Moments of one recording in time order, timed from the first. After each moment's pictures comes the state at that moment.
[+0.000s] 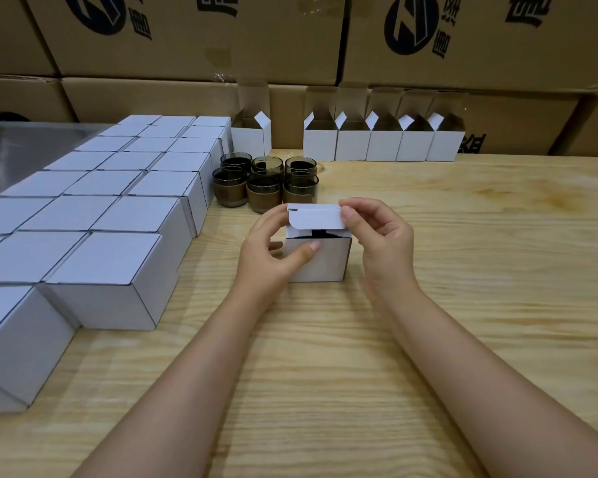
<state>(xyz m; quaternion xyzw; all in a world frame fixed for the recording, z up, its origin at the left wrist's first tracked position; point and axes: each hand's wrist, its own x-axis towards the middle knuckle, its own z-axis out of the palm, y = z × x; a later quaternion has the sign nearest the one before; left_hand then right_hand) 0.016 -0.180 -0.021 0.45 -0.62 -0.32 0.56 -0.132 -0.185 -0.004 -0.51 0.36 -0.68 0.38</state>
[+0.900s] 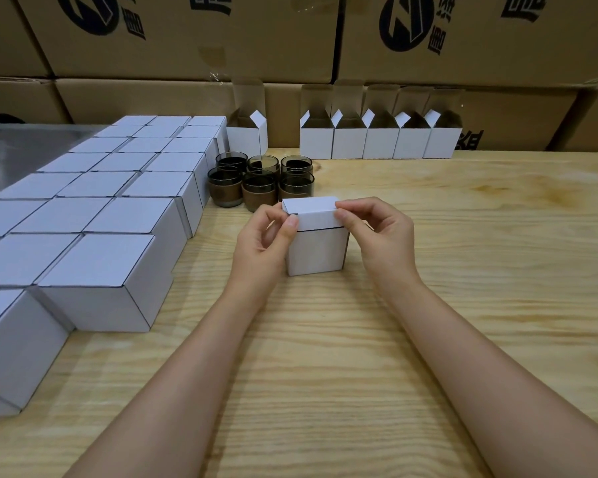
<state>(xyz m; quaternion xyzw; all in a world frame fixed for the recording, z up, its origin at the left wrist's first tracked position) 0.009 -0.182 -0.020 0.39 -0.54 -0.42 0.62 -0.146 -0.194 -0.006 -0.57 0.38 -0.65 0.33</state>
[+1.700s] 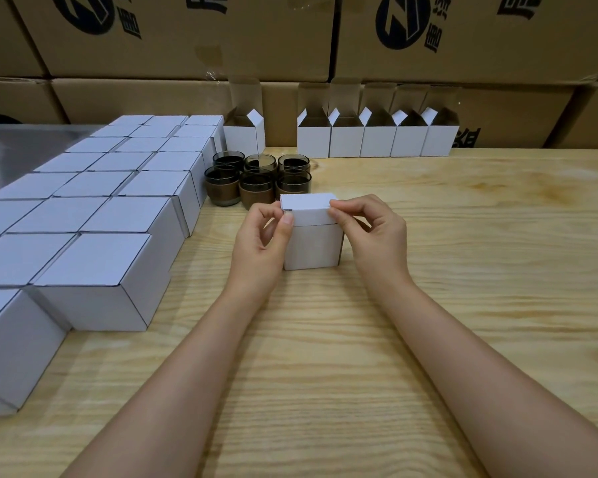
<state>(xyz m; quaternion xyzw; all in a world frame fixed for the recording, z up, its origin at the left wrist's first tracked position) 0.005 -0.182 -0.019 0.43 -0.53 -0.39 0.62 -0.142 -0.193 -0.009 -0.59 0.41 -0.65 0.27</state>
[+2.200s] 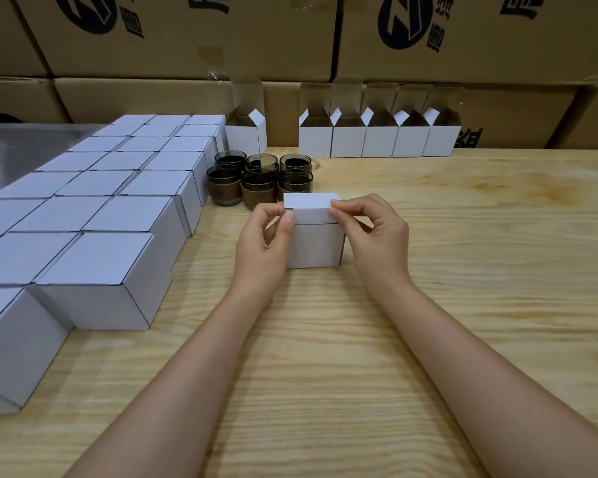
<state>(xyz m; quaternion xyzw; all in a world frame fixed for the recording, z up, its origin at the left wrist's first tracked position) 0.002 -0.182 -0.019 0.45 -0.54 -0.35 0.62 -0.140 -0.194 -0.011 -0.60 0.42 -0.65 0.21</state>
